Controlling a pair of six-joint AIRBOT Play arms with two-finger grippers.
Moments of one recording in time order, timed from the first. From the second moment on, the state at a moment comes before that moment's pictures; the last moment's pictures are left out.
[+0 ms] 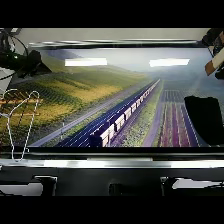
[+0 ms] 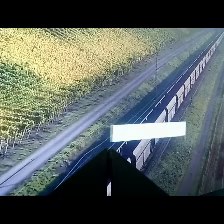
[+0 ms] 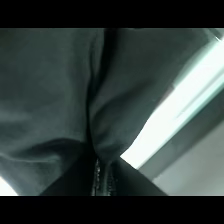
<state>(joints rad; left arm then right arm) 0.07 -1.56 1.99 1.03 -1.52 -1.73 -0.82 -1.64 1.48 -1.69 1.67 1.83</state>
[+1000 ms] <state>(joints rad) 0.07 -1.56 1.99 1.03 -1.52 -1.73 -0.82 -1.52 1.21 -1.89 1.61 1.83</state>
